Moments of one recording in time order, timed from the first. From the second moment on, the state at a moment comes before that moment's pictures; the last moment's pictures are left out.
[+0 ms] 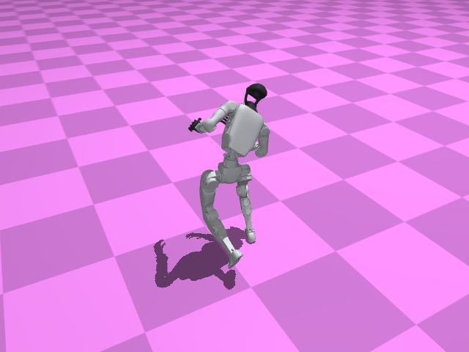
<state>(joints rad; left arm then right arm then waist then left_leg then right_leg) 0.15 0.45 -0.13 -0.32 -0.19 -0.14 0.30 -0.62 -0.78 0.68 -0.50 0.35 -0.16 -0.07 -0.11 0.52 0.47 -0.20 -0.08 0.22 1.35 -0.15 -0.12 -0.73 -0.36 0.00 1.15 -0.35 -0.06</state>
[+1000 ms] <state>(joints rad) -0.28 0.35 -0.07 -0.51 -0.39 -0.23 0.36 -0.21 -0.58 0.32 -0.53 0.01 -0.15 -0.21 -0.12 0.08 0.49 -0.13 0.05 0.09 1.22 -0.22 0.01 -0.41 -0.06 -0.20 0.55 -0.13 -0.01</state>
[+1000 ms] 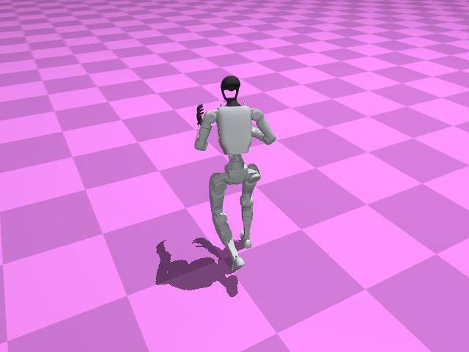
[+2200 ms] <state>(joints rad) 0.03 0.45 -0.06 -0.56 -0.40 -0.17 0.27 0.07 -0.62 0.19 -0.61 0.14 -0.15 -0.13 0.07 0.07 0.22 -0.01 0.02 0.61 0.26 -0.32 -0.02 -0.07 -0.25 -0.21 0.88 0.01 0.07</state>
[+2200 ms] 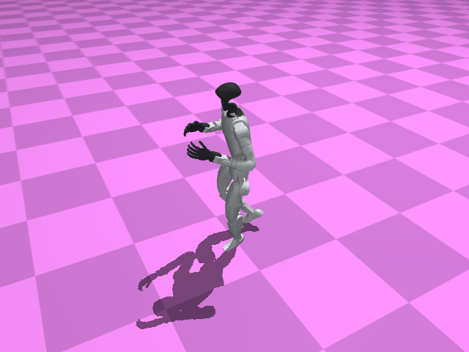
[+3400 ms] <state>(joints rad) -0.59 0.45 -0.30 -0.45 -0.20 -0.24 0.42 0.16 -0.64 0.19 -0.58 0.24 -0.20 -0.11 -0.16 0.02 0.41 0.17 -0.09 0.11 0.23 -0.11 -0.10 -0.34 -0.07 -0.18 0.21 -0.03 0.25</state>
